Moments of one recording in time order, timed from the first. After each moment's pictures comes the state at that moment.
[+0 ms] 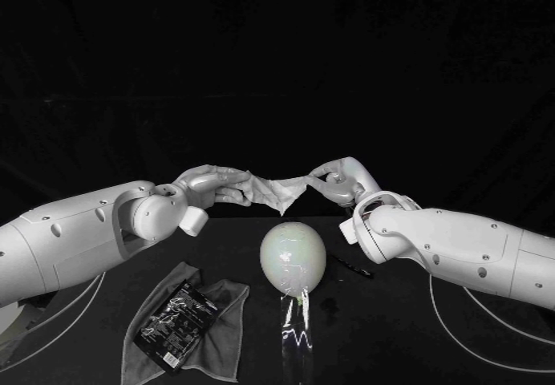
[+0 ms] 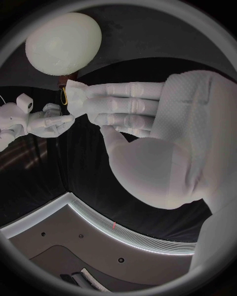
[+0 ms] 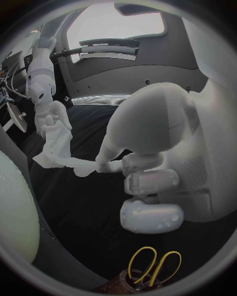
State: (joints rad) left arm 1.33 -0.76 -0.05 1.28 0.01 0.01 0.08; left_hand 1.37 0.00 0.56 0.03 0.04 0.91 0.14 0.47 0.37 1.37 0.06 0.10 0.07 1.25 0.01 0.65 0.46 0.17 1.05 0.12 0.56 0.26; right arm 1.31 -0.64 -0.14 1.37 -0.70 -0.75 0.08; right_hand 1.30 -0.03 0.48 0.08 0.05 1.09 0.06 0.29 0.54 1.47 -0.01 1.44 1.31 1.47 -0.07 1.57 1.31 0.04 1.47 0.05 1.45 1.31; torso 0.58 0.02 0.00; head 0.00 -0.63
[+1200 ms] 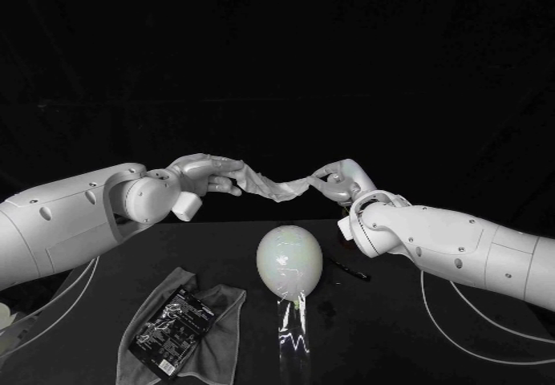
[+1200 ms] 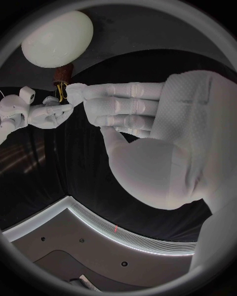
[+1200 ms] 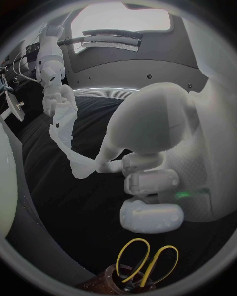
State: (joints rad) left arm 1.40 -0.73 -0.04 1.22 0.02 0.01 -0.02; left_hand 1.36 -0.01 0.59 0.03 0.04 0.91 0.13 0.47 0.37 1.37 0.06 0.10 0.07 1.28 -0.01 0.83 0.57 0.16 1.07 0.09 0.67 0.32; right arm 1.30 -0.58 -0.14 1.22 -0.68 -0.73 0.08; right_hand 1.31 -0.03 0.48 0.08 0.05 1.08 0.06 0.31 0.54 1.46 -0.01 1.44 1.31 1.46 -0.07 1.57 1.31 0.04 1.47 0.04 1.45 1.31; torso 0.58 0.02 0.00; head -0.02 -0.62
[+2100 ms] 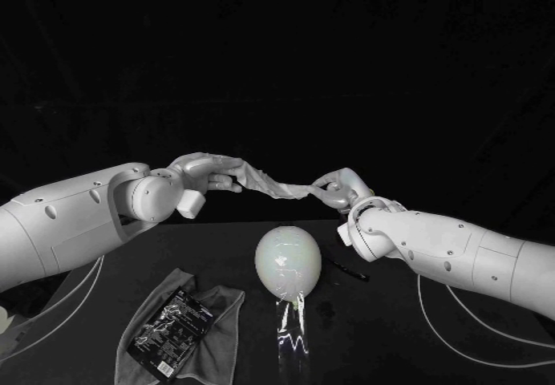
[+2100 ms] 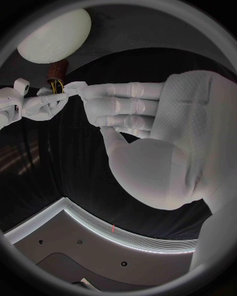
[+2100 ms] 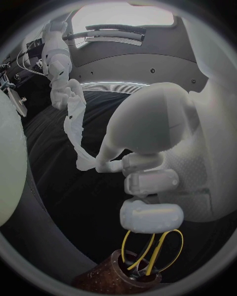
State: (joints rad) left arm 1.40 -0.71 -0.04 1.21 0.04 -0.06 -0.02; left_hand 1.35 -0.01 0.60 0.03 0.04 0.90 0.13 0.47 0.37 1.38 0.06 0.10 0.07 1.28 -0.01 0.84 0.57 0.16 1.07 0.09 0.67 0.33; right arm 1.27 -0.54 -0.14 1.14 -0.68 -0.70 0.06; right_hand 1.30 -0.04 0.48 0.08 0.04 1.08 0.06 0.31 0.54 1.46 -0.01 1.44 1.31 1.46 -0.07 1.57 1.31 0.04 1.47 0.04 1.45 1.31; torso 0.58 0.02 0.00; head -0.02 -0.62
